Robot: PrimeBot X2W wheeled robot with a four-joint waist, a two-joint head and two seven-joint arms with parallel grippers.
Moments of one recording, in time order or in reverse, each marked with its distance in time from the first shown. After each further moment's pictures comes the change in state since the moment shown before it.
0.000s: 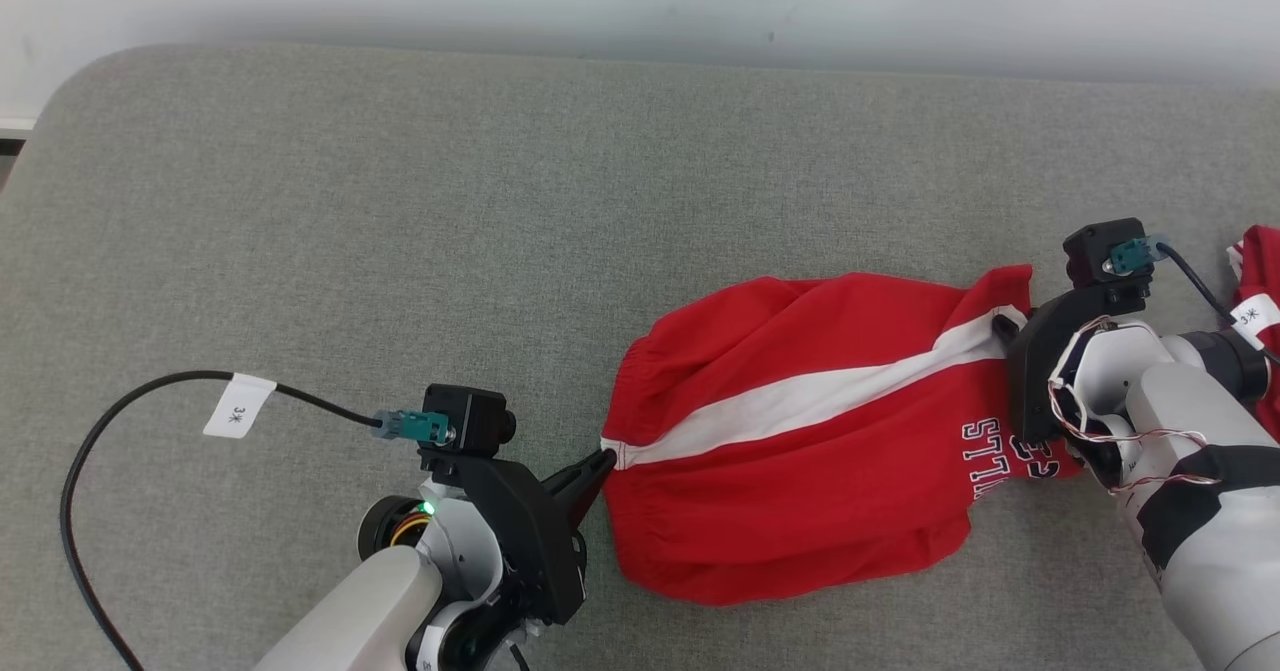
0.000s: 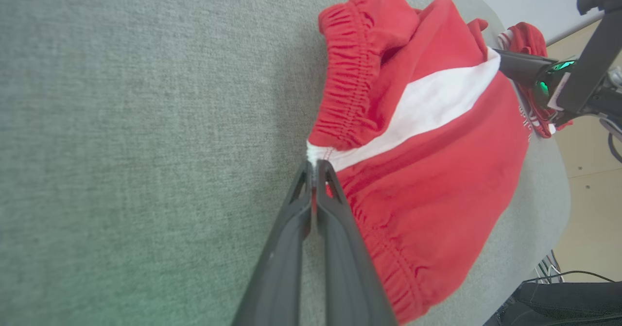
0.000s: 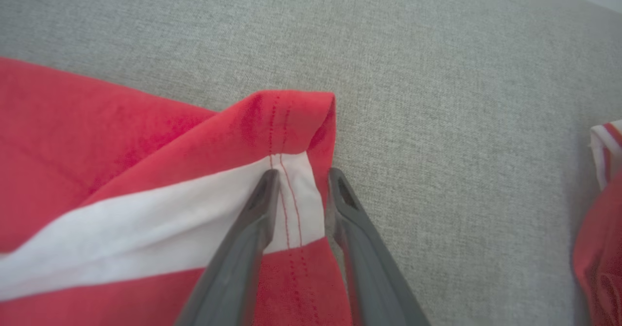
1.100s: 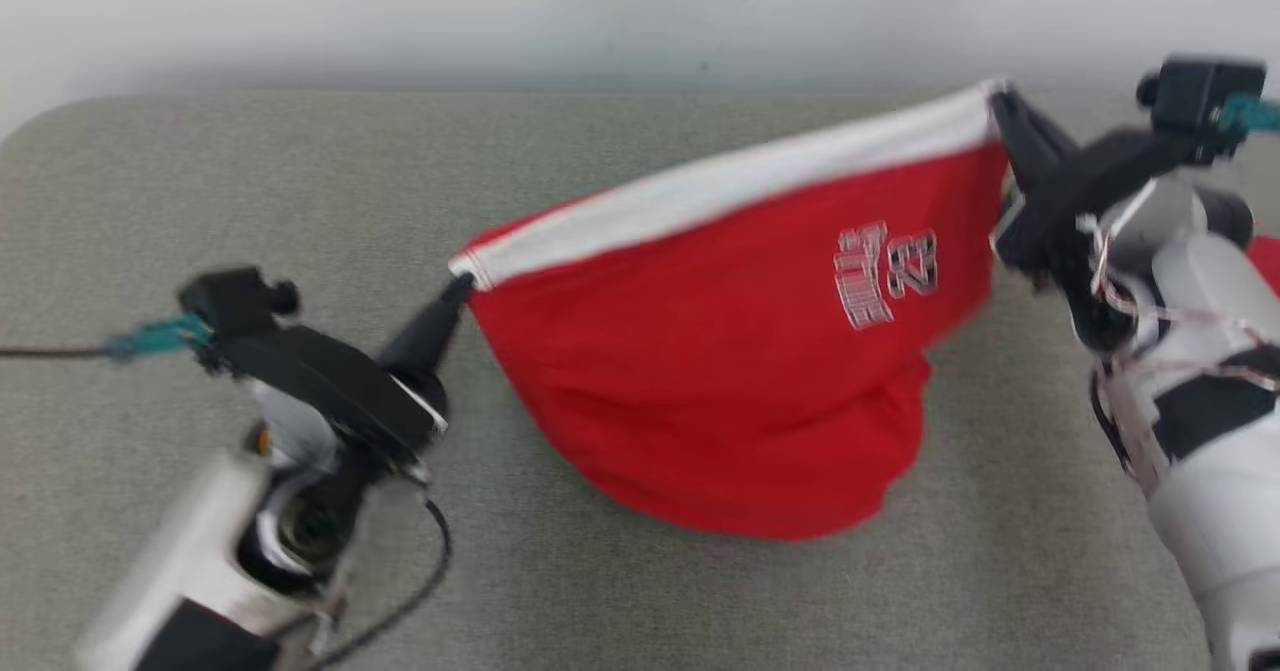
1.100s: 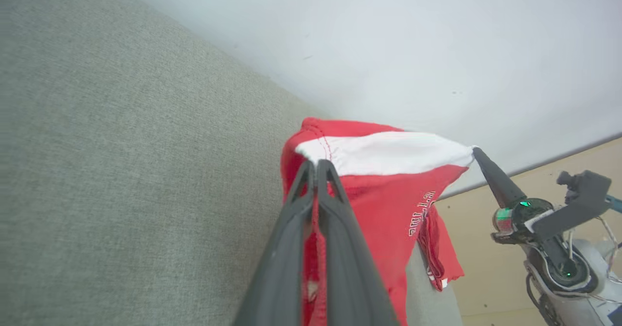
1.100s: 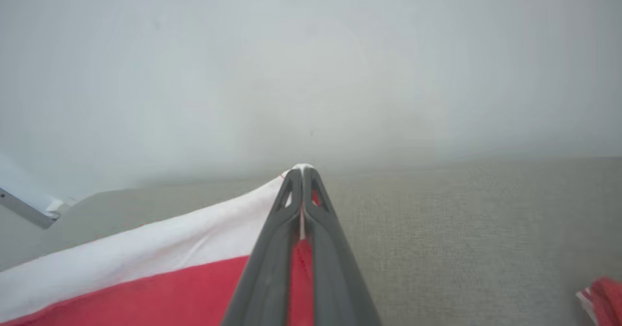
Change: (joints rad) left arm -0.022 0.053 0.295 -0.141 -0.265 0.052 -0.067; right arm -0.090 0.031 -0.076 -0.241 0.295 0.000 -0.173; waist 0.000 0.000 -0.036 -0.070
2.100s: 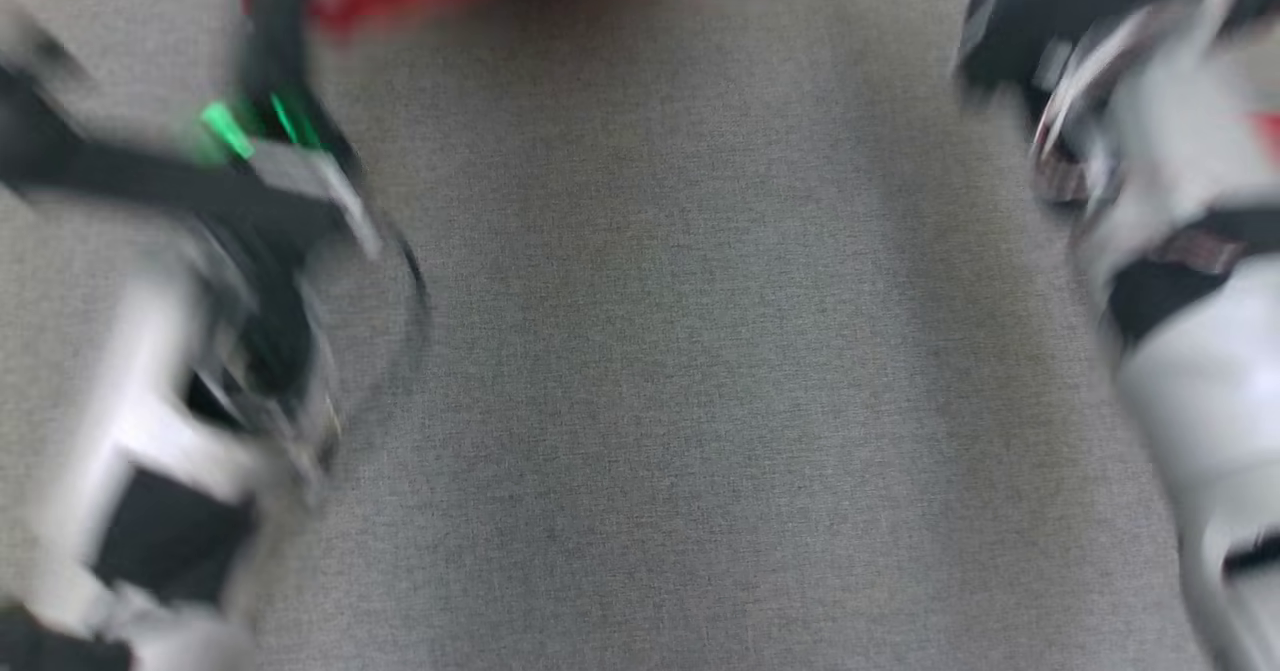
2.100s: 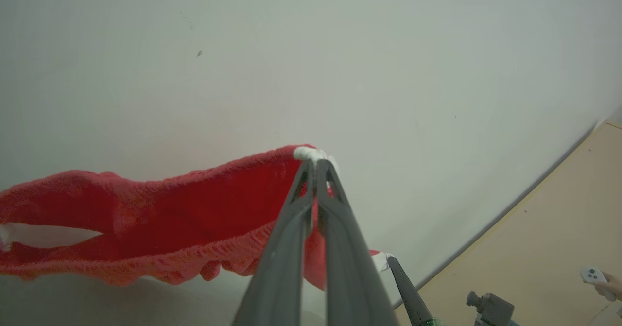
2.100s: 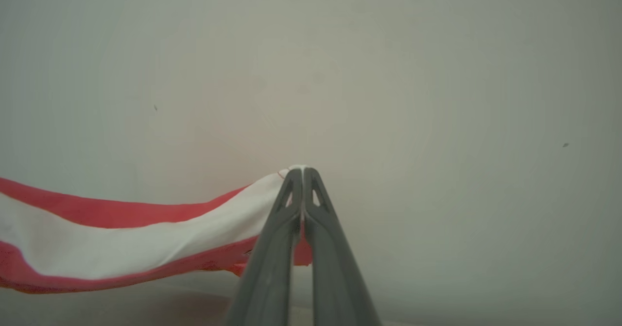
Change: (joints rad) left arm -0.311 -0.062 0.168 -0.066 -0.003 -0.141 -0.322; right arm -0.306 0.083 0.012 0.049 -0.267 0.000 -0.337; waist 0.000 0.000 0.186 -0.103
